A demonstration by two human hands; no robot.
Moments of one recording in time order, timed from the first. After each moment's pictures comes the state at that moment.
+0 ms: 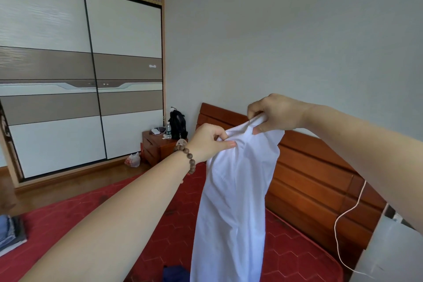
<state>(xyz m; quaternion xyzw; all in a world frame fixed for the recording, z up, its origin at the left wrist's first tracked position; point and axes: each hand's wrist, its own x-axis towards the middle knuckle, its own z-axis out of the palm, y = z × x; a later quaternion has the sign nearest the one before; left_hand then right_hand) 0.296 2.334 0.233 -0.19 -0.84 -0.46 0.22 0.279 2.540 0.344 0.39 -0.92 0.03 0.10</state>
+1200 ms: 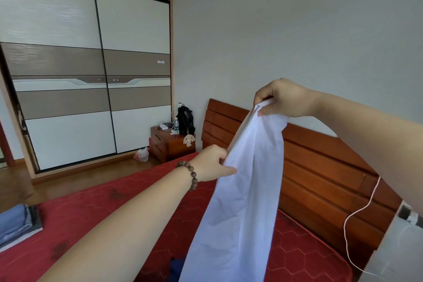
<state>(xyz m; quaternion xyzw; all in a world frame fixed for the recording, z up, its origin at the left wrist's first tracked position) 0.308 2.328 0.190 -0.17 -0.92 -0.35 0.08 0.277 2.535 0.356 0.42 -0.89 0.11 0.13</state>
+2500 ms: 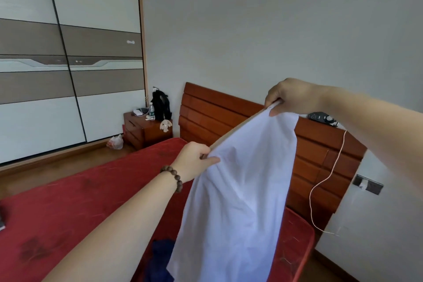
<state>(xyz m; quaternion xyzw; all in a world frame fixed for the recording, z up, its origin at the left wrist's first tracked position) 0.309 2.334 0.141 -0.19 -0.88 -0.41 0.17 0.281 2.595 0.337 0.32 -0.94 0.00 0.07</state>
